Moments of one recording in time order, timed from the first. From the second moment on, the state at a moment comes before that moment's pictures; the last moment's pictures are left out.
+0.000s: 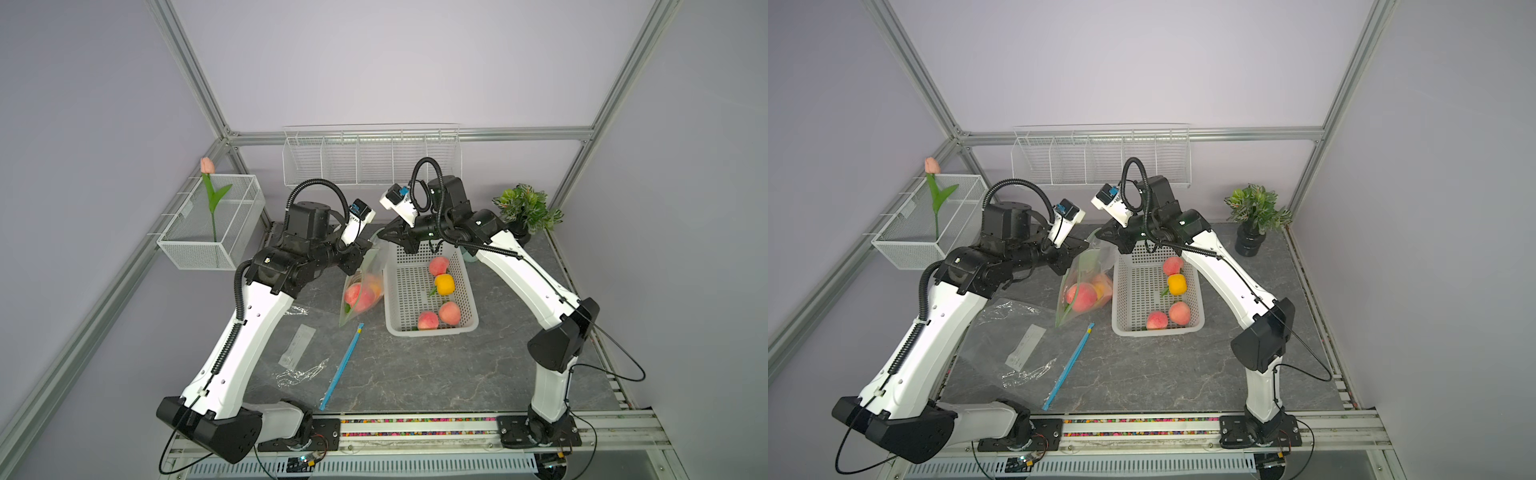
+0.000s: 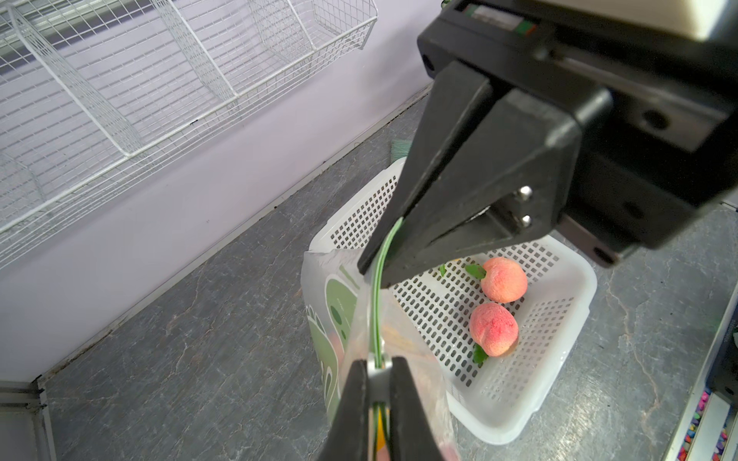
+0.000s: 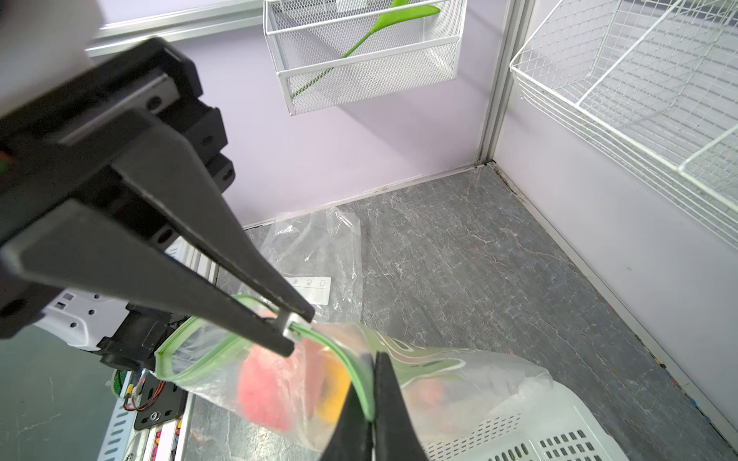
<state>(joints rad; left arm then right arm) -0.45 1.31 1.62 -0.87 0.28 0.28 0.66 1.93 2.14 -0.71 -0.65 -0.21</state>
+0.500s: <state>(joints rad) -0.45 1.28 1.58 -0.87 0.25 0.26 0.65 1.93 2.17 -0.71 -0.61 -0.17</state>
